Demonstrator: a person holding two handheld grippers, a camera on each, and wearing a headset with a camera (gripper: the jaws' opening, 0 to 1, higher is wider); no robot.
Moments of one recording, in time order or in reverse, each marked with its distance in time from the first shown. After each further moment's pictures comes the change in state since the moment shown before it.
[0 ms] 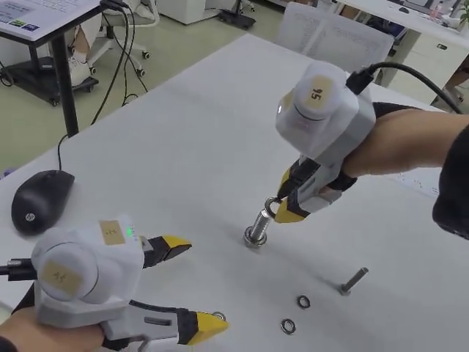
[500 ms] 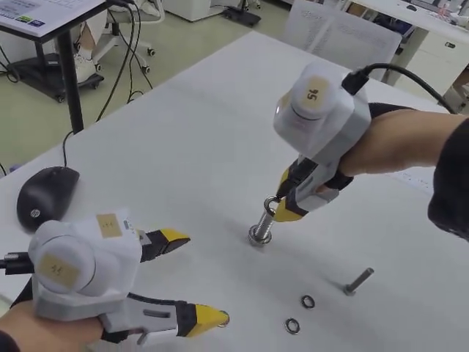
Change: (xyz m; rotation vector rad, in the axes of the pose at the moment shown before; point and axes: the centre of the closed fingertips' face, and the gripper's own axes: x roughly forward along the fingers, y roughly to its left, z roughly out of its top) left arm -0.004 0.006 0.001 -0.009 -0.005 0.023; right arm 0.009 -0.004 0.003 -0.001 0.002 0.016
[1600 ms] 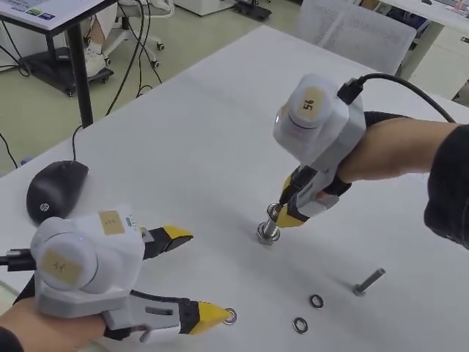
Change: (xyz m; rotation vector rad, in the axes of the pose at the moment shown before) left arm -0.003 0.007 -0.002 -0.012 0.007 0.014; right arm 0.022 -0.004 -0.002 0.012 0.024 0.036
